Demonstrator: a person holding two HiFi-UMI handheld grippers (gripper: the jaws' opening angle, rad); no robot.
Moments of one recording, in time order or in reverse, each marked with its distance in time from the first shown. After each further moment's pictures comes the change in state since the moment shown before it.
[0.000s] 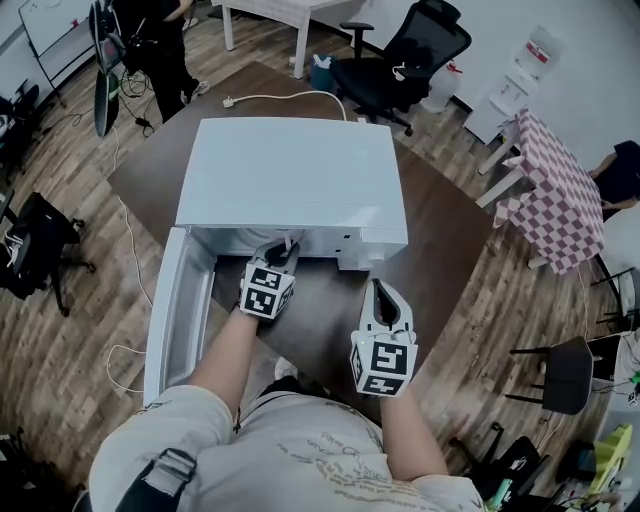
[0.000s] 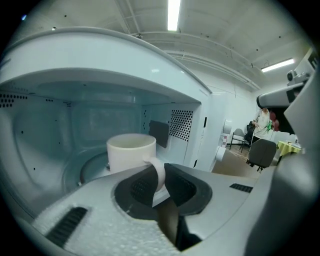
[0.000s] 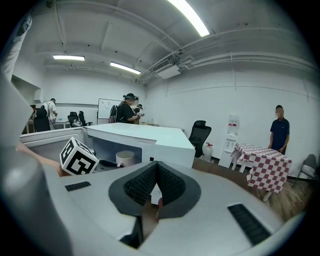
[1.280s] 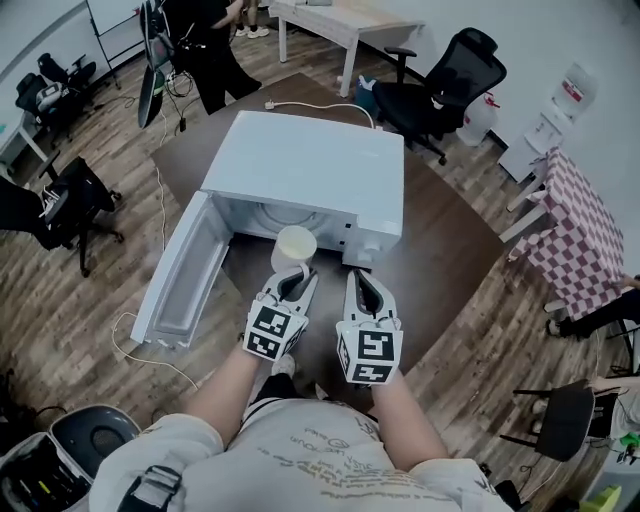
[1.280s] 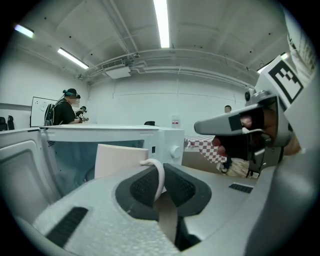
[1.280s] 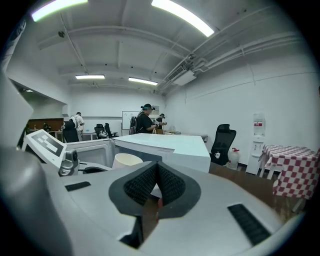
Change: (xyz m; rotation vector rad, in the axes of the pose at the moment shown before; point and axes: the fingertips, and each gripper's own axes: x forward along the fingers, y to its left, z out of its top) left arm -0.110 -0.128 0.042 0.028 -0.156 0.085; right arm -0.034 0.020 0.009 -0.004 -0.103 0.293
